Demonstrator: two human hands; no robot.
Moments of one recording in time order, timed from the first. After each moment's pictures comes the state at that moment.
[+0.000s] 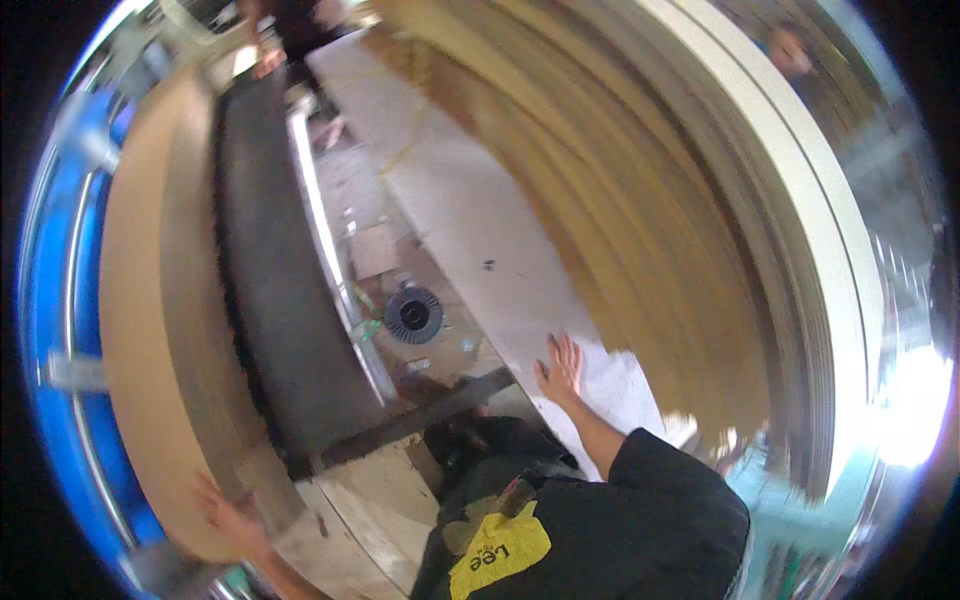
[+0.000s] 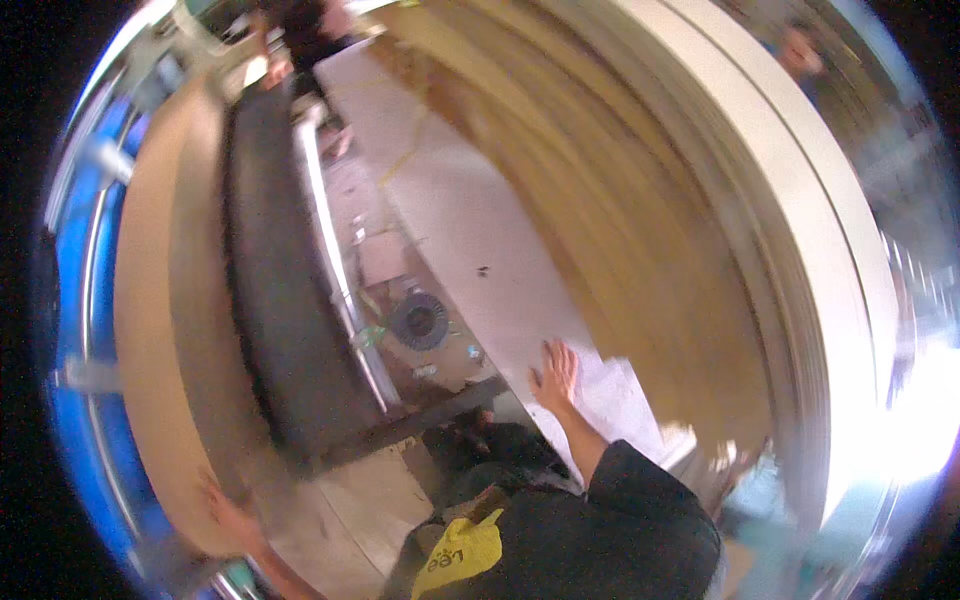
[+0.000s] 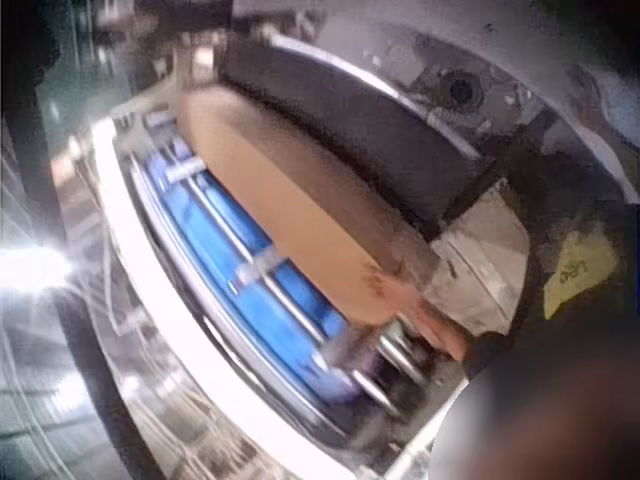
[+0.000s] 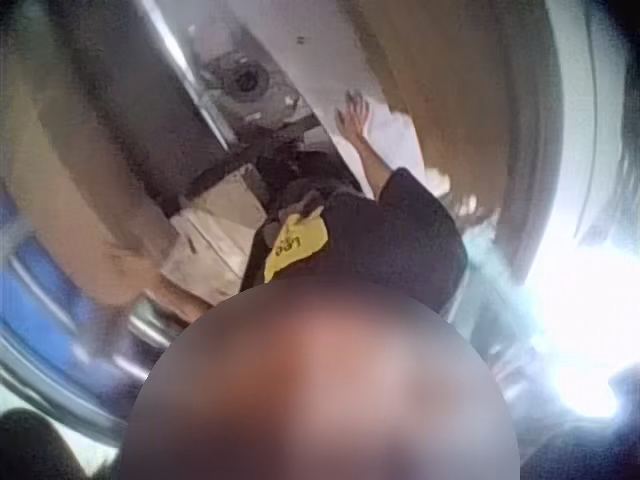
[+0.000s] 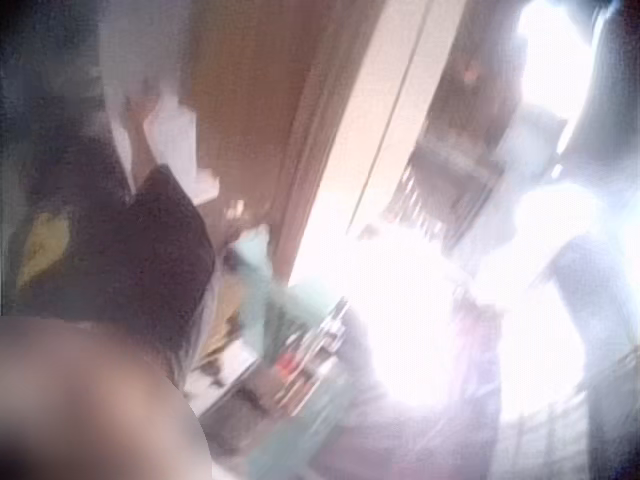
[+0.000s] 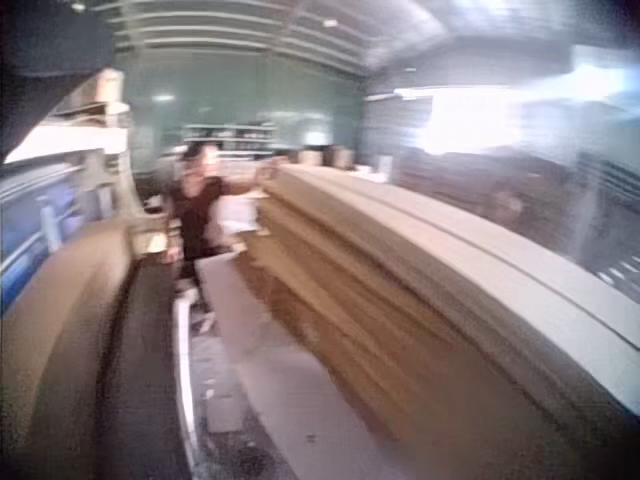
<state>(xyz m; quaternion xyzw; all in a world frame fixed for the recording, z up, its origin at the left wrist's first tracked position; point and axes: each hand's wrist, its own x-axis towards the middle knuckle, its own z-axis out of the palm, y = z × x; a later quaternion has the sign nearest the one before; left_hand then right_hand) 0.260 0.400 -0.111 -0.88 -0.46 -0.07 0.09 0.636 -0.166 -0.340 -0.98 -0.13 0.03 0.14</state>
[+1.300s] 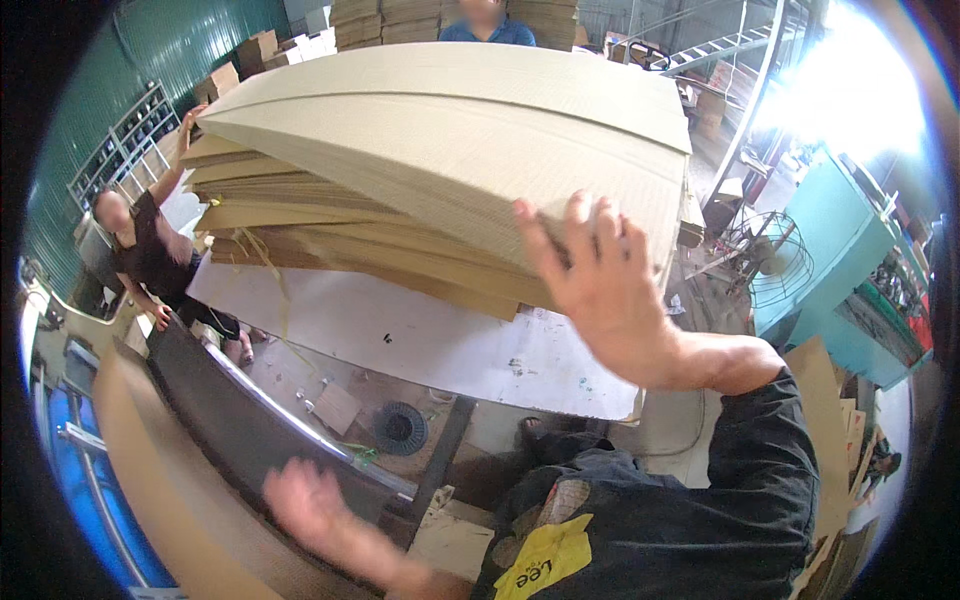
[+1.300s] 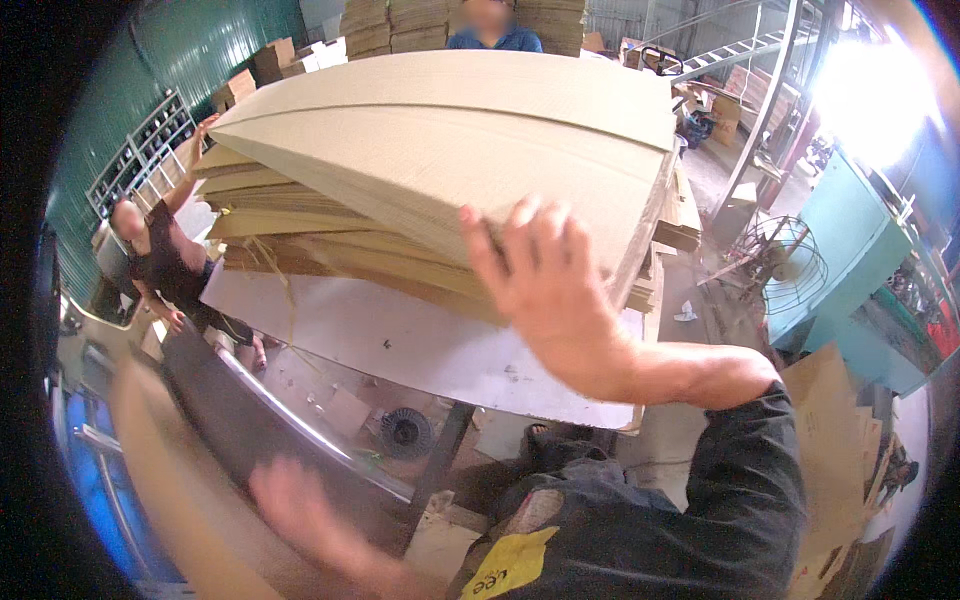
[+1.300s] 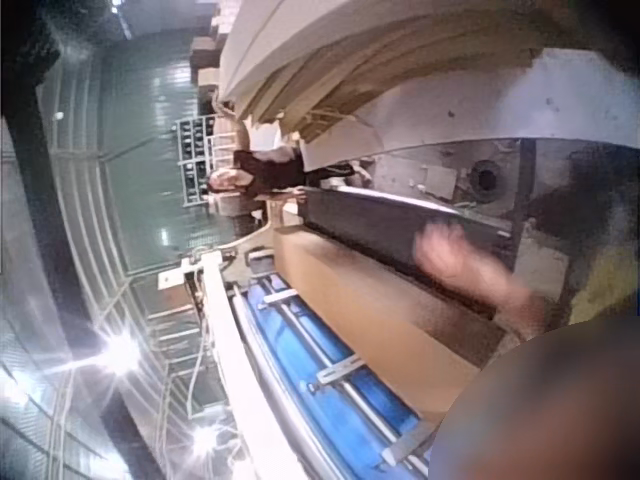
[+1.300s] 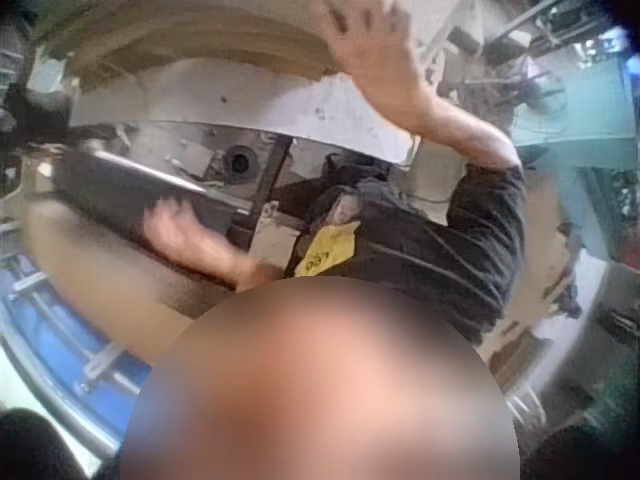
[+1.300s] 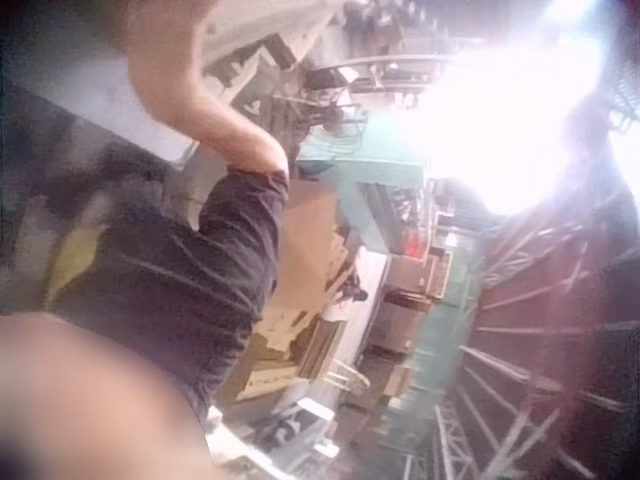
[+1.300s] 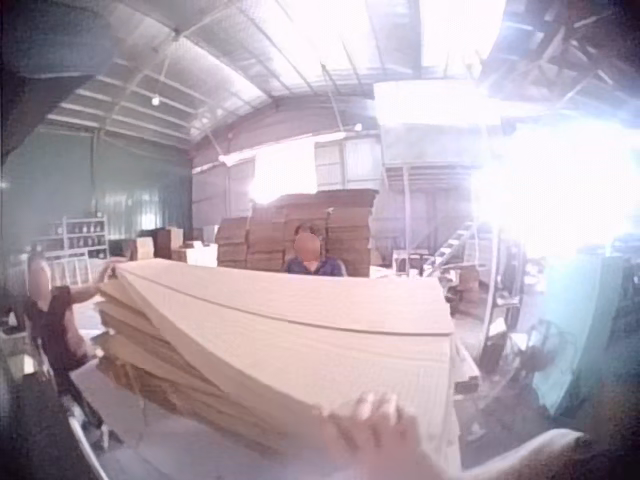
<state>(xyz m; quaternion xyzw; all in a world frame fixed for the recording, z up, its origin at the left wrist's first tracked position) 0.446 0.185 -0.013 -0.69 -0.05 -0.32 -0.65 0.483 -0.158 0.147 -0.88 0.00 -0.29 -0.37</state>
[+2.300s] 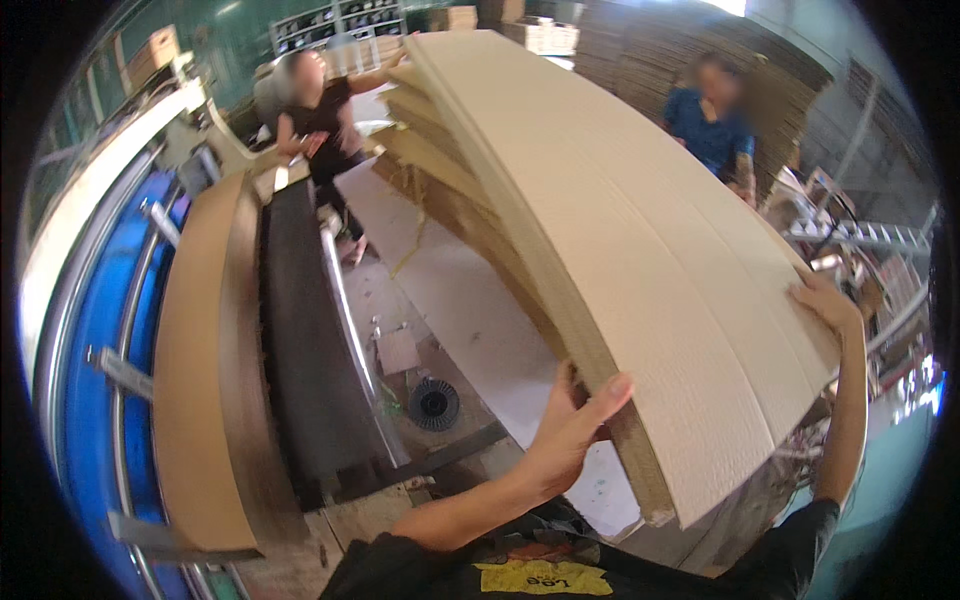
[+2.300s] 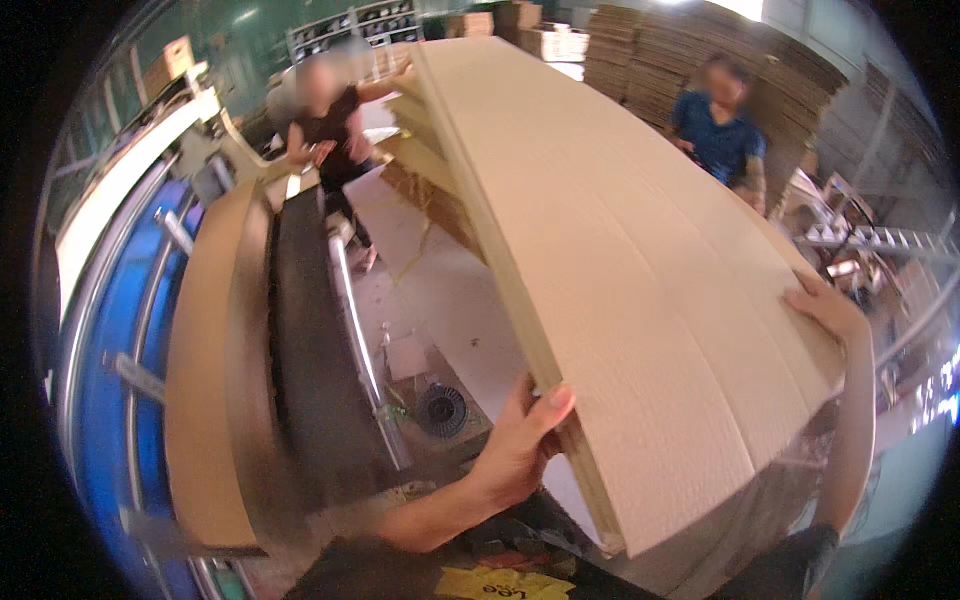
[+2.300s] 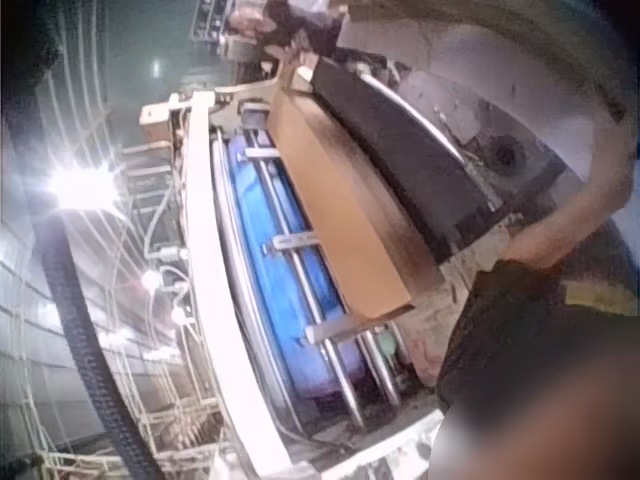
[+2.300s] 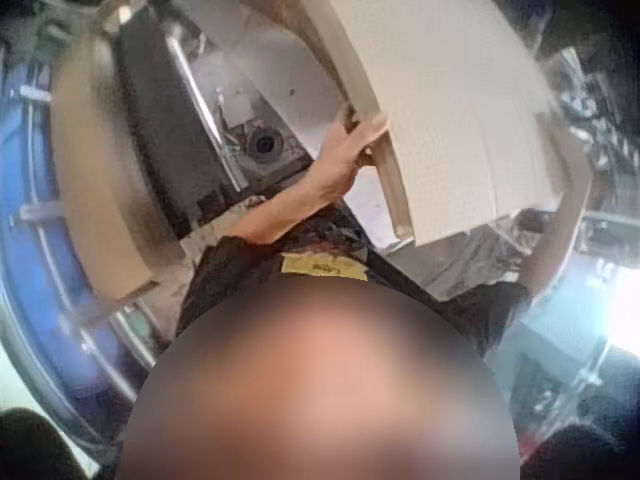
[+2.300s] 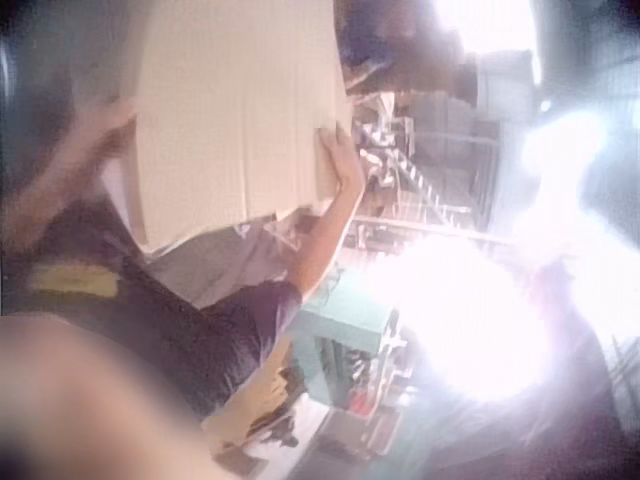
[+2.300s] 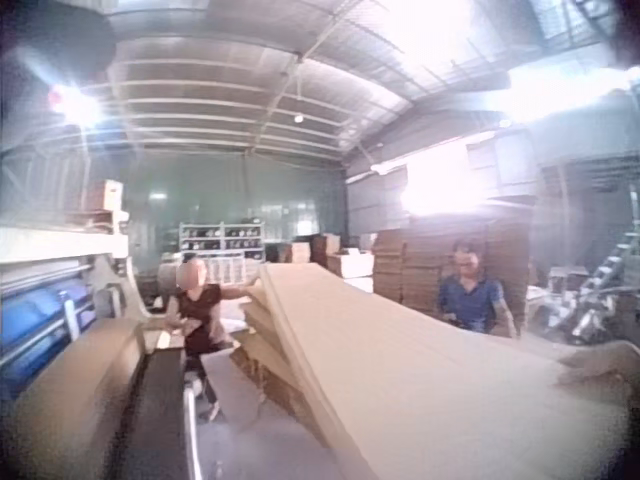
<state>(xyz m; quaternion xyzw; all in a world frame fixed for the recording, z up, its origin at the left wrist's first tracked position) 0.531 -0.070 0.115 -0.41 0.00 0.16 -0.90 0.660 -0.504 0.215 -0.94 -0.08 0.01 0.33</state>
